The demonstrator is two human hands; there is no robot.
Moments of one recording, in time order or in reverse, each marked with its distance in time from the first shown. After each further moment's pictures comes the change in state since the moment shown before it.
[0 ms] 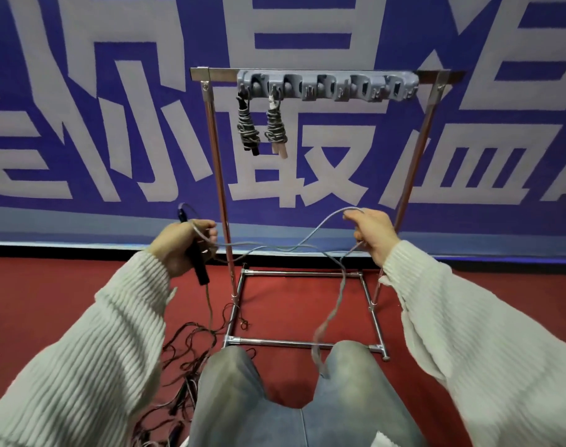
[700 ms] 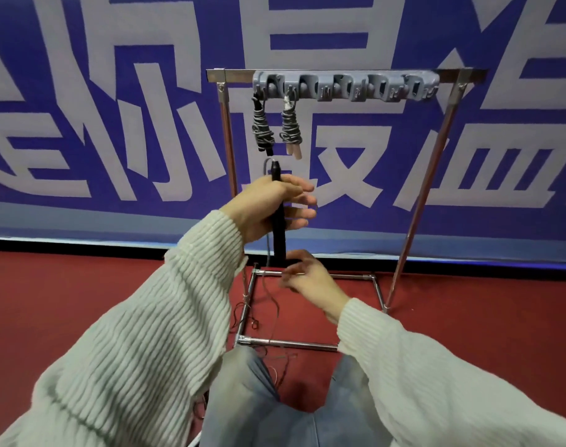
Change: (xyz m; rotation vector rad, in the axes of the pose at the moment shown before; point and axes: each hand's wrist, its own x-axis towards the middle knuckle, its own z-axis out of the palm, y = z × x) left_hand -0.051 0.050 0.116 0.237 -0.348 0.200; right_hand -0.102 0.040 0.101 -0.114 -0.487 -0.003
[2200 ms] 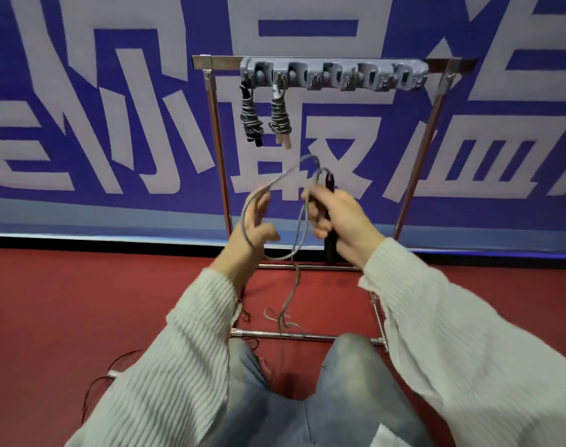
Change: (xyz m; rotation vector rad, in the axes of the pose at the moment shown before) left_hand 0.004 -0.100 -0.008 -0.023 0.068 0.338; right_hand -0.003 -0.084 -0.057 0.331 0.048 -0.184
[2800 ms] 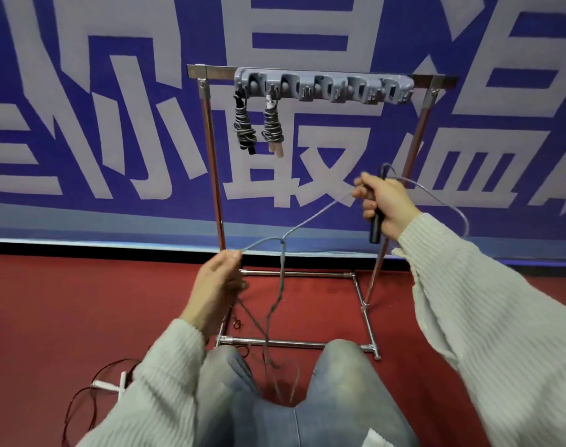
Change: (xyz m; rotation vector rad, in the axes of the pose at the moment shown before) left_hand -0.051 -0.042 -0.024 -0.380 0.273 -0.163; right_hand 0.032 -0.035 -0.094 -0.044 0.365 0.057
